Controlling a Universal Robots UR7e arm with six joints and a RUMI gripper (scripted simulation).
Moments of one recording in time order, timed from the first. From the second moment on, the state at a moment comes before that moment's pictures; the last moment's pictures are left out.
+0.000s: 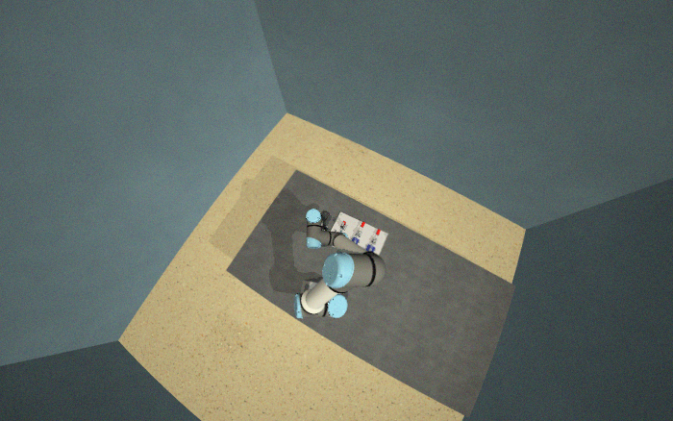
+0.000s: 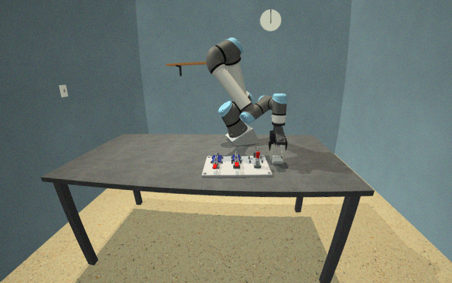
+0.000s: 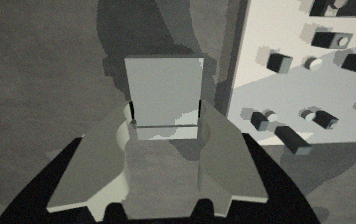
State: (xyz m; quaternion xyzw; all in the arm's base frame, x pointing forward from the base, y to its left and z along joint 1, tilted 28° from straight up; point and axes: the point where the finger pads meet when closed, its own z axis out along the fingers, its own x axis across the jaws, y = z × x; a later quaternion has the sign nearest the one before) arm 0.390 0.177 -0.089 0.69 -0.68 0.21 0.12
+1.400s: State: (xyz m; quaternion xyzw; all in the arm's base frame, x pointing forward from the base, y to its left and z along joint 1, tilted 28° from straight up) arm 0.391 0.174 -0.095 0.69 -0.68 0.21 0.12
